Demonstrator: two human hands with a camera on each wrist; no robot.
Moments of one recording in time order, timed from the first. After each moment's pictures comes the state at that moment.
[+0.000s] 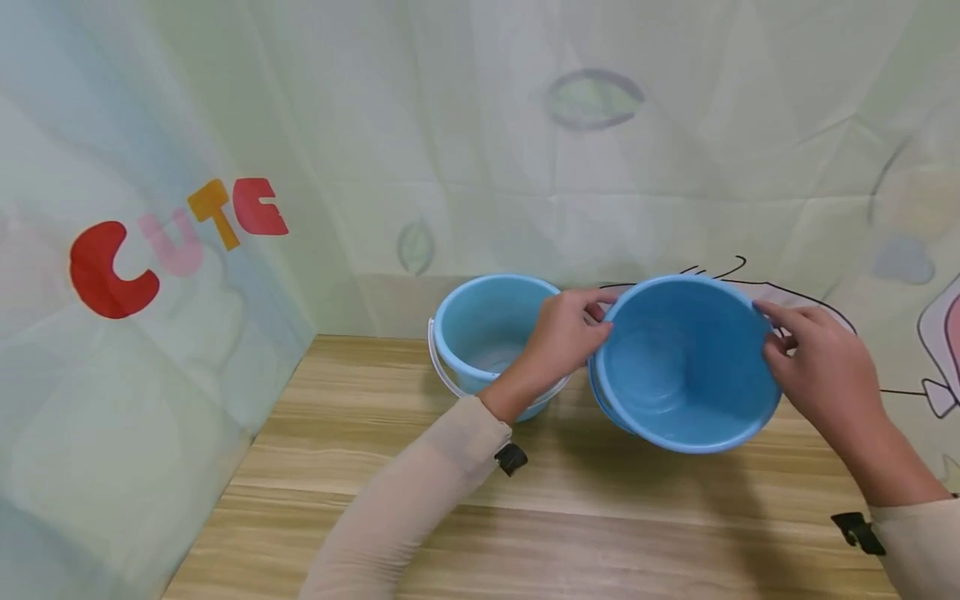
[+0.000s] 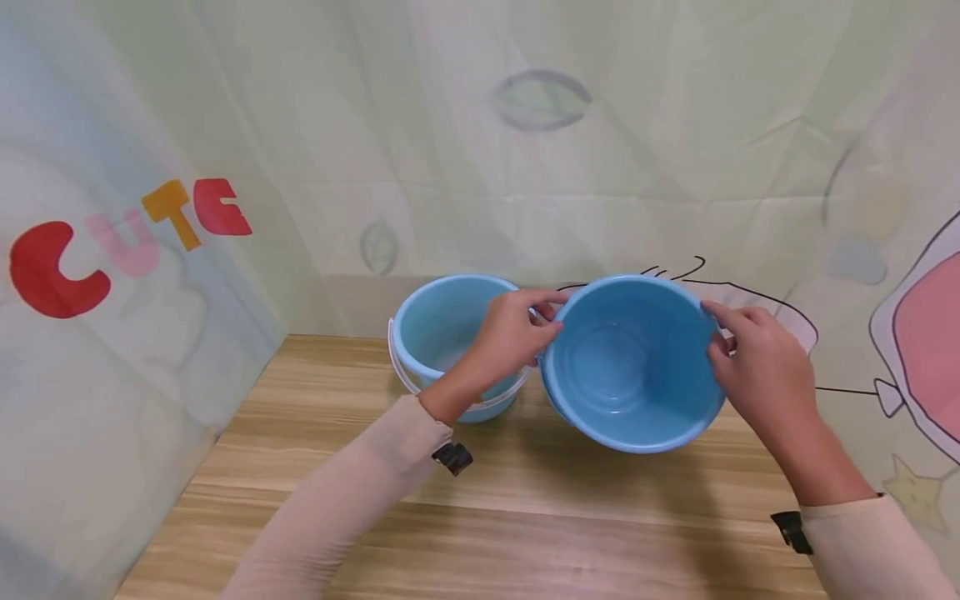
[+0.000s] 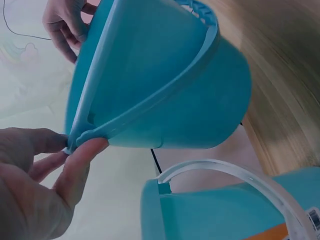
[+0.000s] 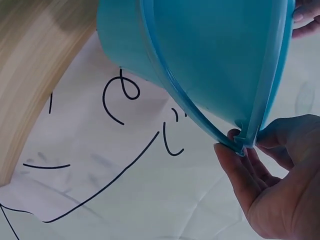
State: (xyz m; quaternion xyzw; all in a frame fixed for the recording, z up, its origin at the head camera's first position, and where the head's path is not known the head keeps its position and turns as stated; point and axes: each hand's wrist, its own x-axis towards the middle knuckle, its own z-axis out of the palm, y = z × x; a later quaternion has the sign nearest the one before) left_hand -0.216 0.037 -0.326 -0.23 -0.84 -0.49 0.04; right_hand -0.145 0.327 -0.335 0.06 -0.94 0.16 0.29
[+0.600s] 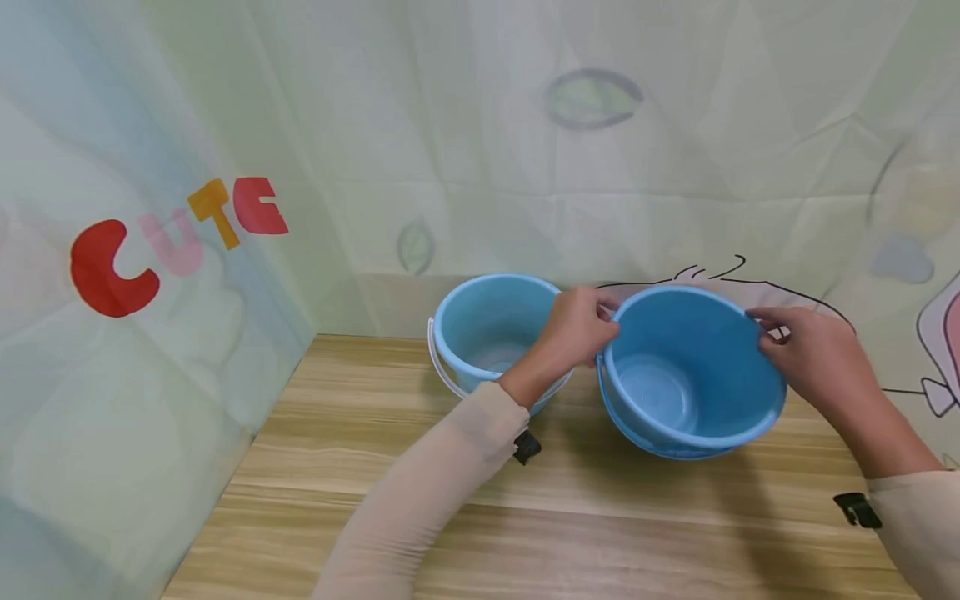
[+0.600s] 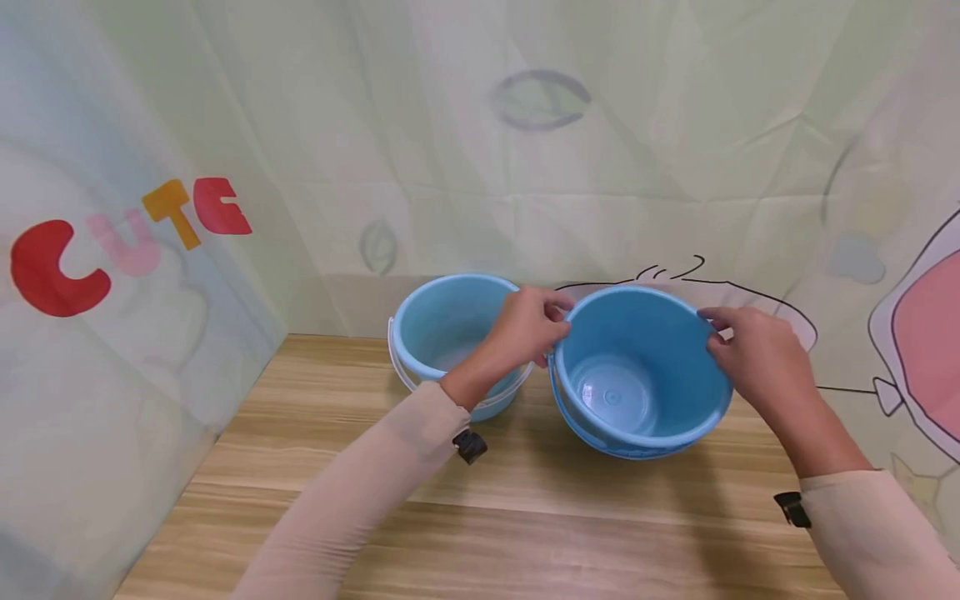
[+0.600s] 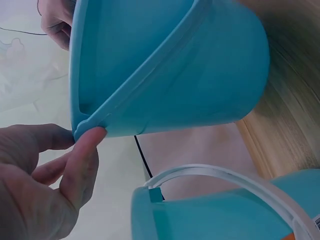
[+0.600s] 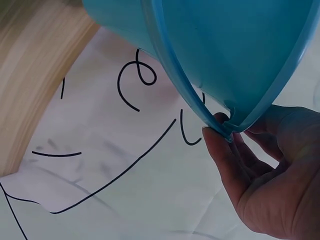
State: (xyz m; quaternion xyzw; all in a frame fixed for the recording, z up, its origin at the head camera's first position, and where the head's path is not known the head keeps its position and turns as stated) left_hand -0.227 0.055 -0.327 -0.17 -0.86 -0.47 -0.03; right_hand -0.169 0.340 -0.331 0.04 -0.98 0.17 0.13
